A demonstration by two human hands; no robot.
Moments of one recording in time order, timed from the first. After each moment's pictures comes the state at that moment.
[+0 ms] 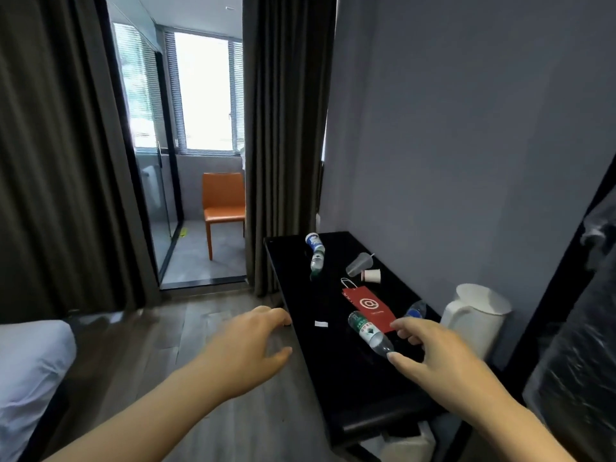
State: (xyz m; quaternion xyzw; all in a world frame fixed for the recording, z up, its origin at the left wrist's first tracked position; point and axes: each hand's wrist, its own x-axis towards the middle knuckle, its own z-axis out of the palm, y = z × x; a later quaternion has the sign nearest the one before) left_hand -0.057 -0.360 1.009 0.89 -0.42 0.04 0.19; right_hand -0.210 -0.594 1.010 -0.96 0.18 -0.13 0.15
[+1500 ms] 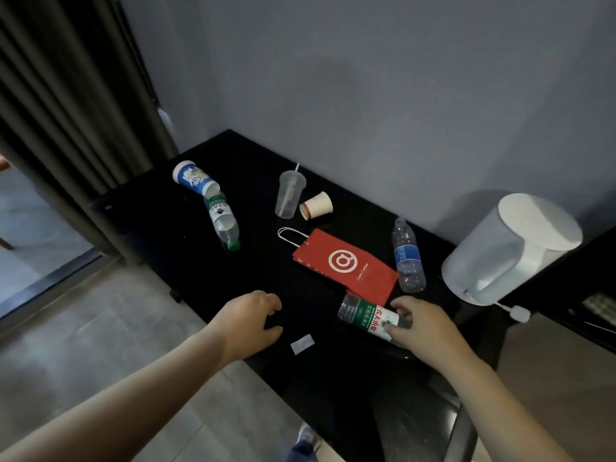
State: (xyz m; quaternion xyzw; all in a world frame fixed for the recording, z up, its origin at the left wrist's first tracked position) left_hand 0.418 -0.690 0.829 0.75 -0.61 -0.25 0.04; right_hand 0.145 -0.805 0.813 -0.78 0.55 -0.02 0.30
